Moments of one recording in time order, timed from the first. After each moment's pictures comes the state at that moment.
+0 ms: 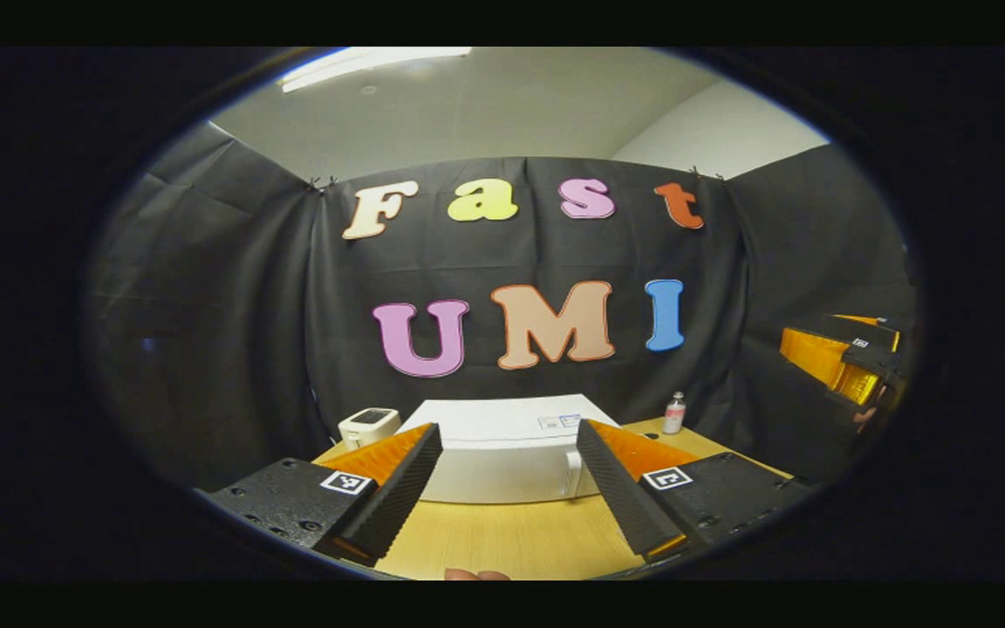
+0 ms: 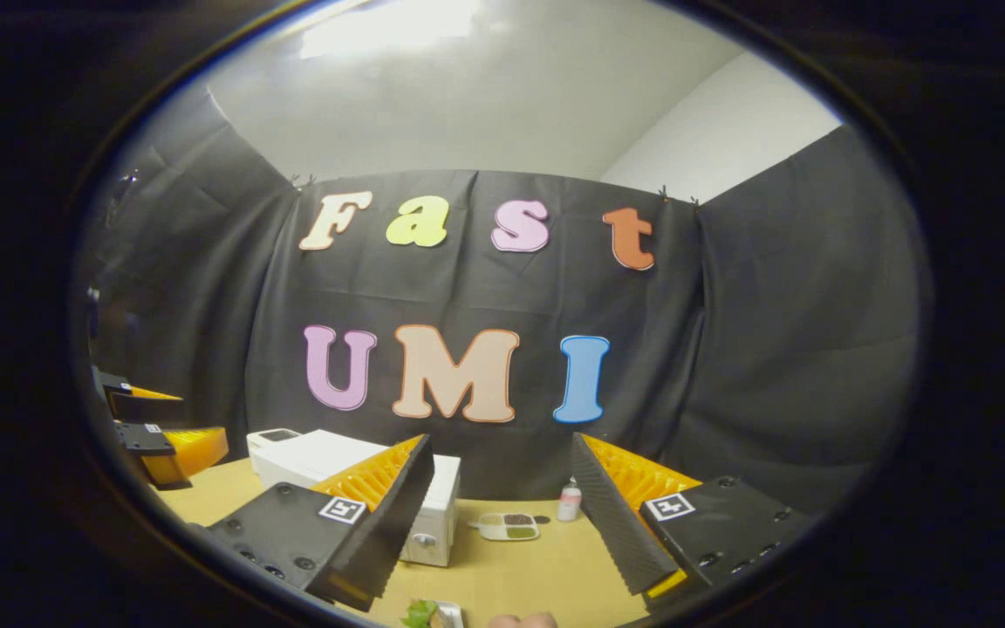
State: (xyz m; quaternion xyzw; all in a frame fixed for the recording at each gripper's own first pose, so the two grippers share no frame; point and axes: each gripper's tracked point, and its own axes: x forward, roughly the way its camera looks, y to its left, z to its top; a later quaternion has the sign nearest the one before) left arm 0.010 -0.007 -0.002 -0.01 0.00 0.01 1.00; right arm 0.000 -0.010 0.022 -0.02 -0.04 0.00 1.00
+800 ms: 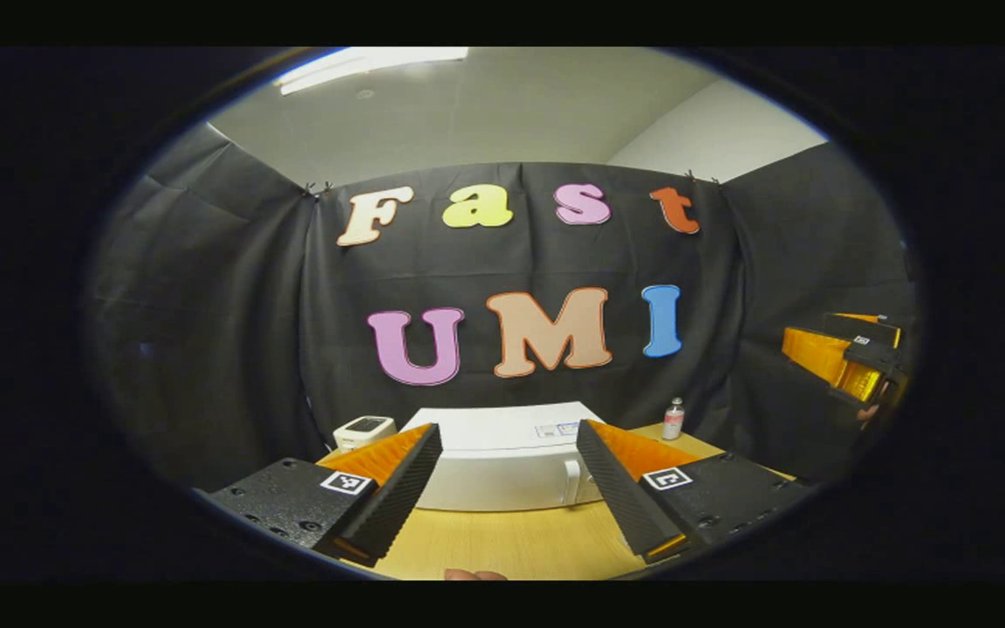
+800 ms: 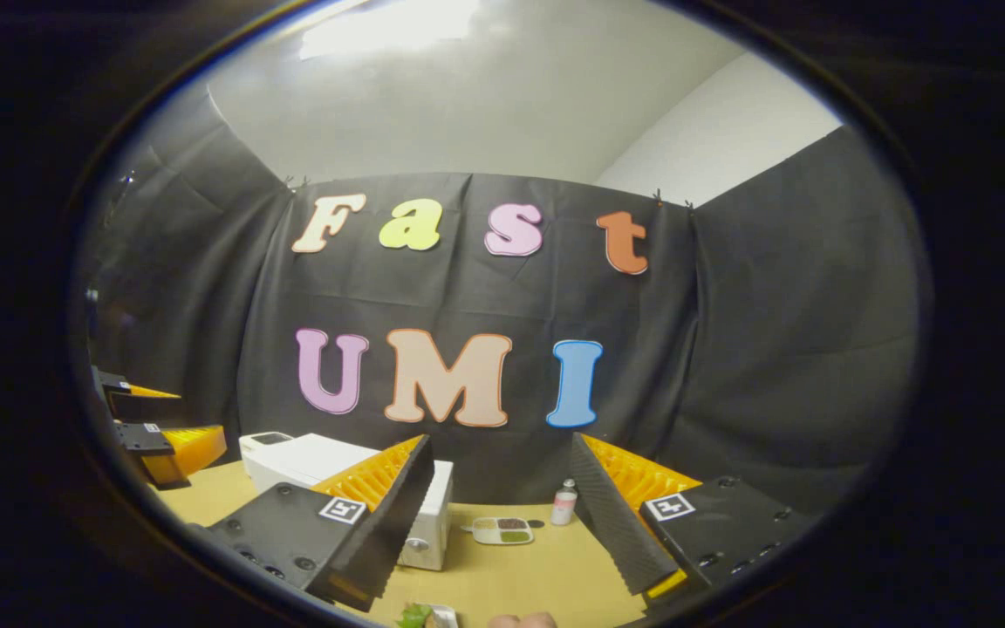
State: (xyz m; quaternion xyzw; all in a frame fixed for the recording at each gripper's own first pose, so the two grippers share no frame) left arm 0.026 -0.008 -0.007 -0.01 -0.01 0.00 1.00; right arm 0.008 -0.017 0.025 -0.02 -0.04 -0.01 1.00
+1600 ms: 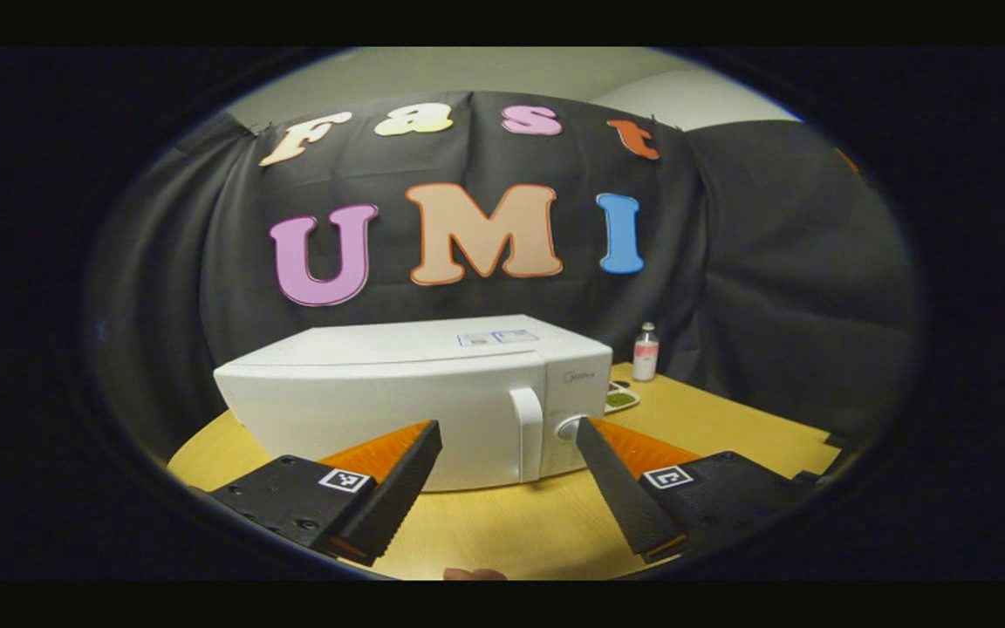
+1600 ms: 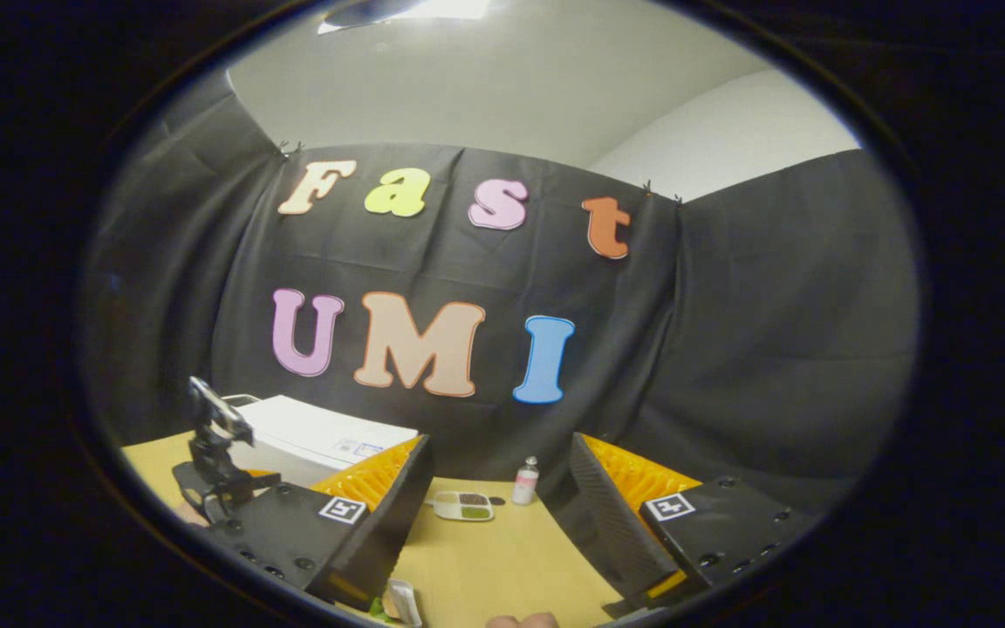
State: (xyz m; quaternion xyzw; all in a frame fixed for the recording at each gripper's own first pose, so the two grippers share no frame) left arm 0.167 -0.098 -0.233 0.01 0.10 -0.11 0.99; right arm -0.013 -0.056 -0.007 -0.07 0.01 -0.05 1.00
